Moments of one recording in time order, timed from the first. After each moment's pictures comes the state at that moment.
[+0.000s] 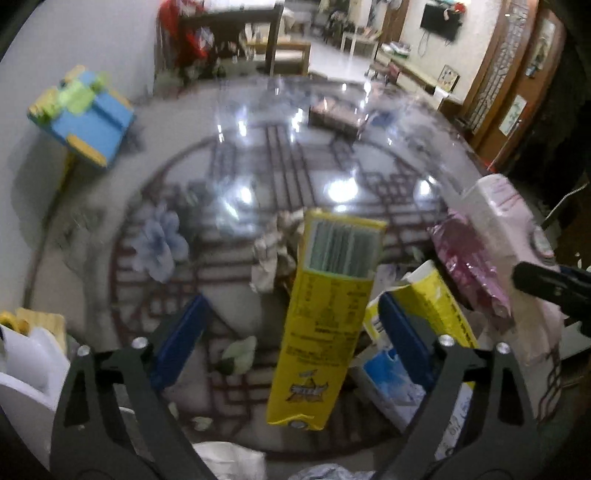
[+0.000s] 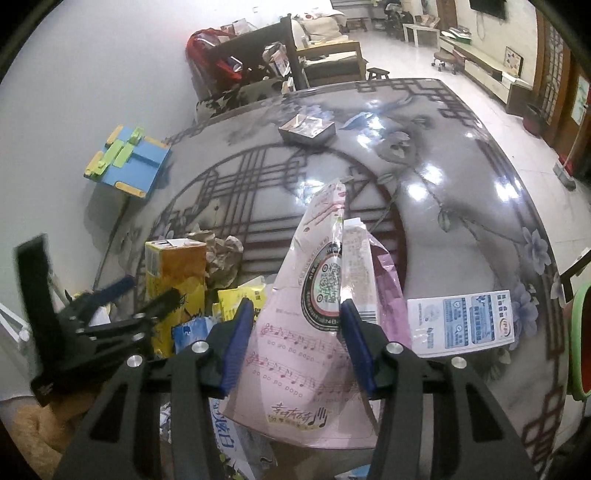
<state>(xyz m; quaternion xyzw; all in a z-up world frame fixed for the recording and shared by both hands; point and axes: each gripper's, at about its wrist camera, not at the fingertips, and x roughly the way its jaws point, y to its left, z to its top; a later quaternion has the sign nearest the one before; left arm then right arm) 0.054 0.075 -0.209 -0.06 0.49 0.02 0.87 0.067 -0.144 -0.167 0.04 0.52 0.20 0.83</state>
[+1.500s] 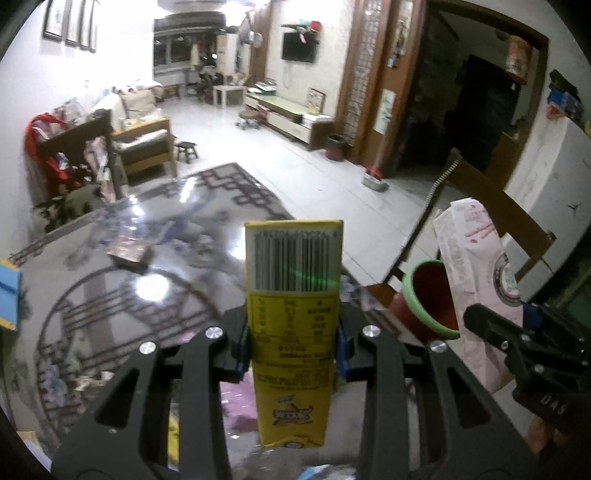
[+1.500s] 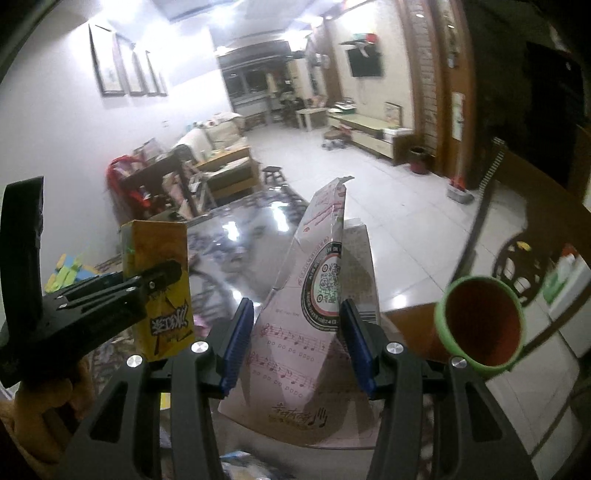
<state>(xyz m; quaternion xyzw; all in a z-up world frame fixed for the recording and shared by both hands) 0.069 -0.187 -0.068 0.02 0.38 -0.21 0.90 -0.031 -0.353 -0.065 0.11 0.35 0.00 0.93</state>
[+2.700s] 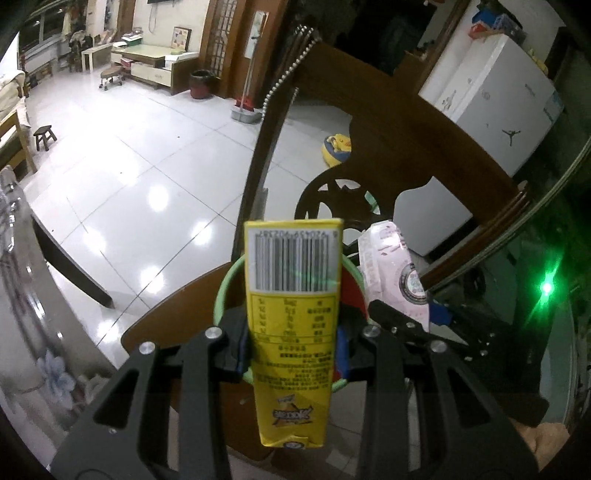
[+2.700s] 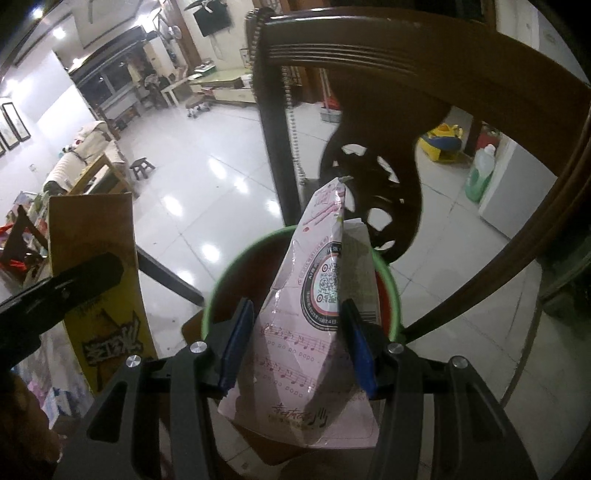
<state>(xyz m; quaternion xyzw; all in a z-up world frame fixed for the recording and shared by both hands) 0.140 -0.540 -0.184 0.07 0.47 -0.42 0.78 0.003 -0.666 -0.200 0.21 0.45 -0.20 0.85</state>
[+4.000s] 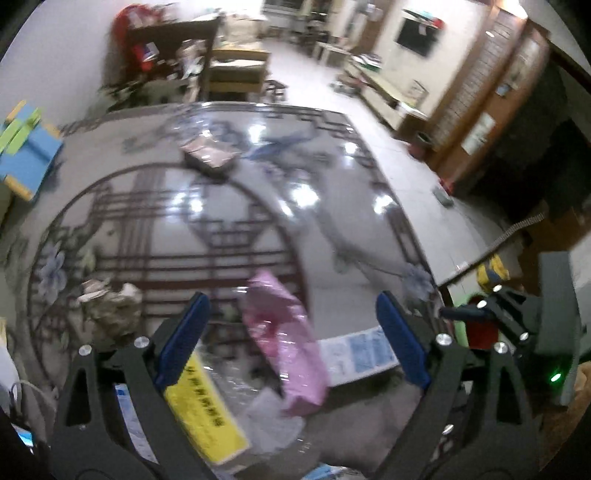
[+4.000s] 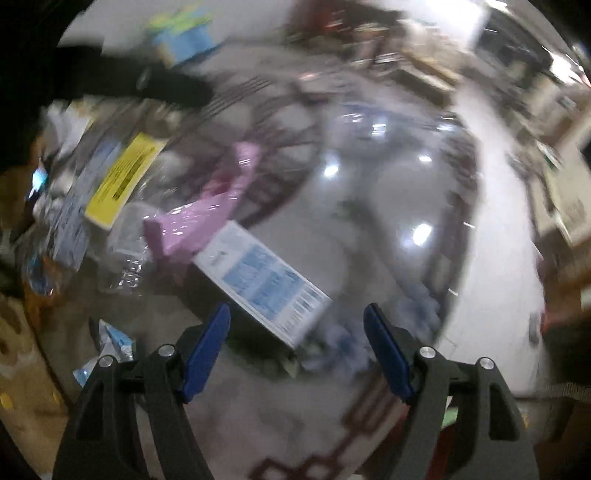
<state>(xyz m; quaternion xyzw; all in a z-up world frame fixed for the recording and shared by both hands) 0.109 -0.081 -0.135 -0.12 0.47 -0.03 0.87 0.082 -0.222 -0.180 -0.31 0.51 0.36 0.71</state>
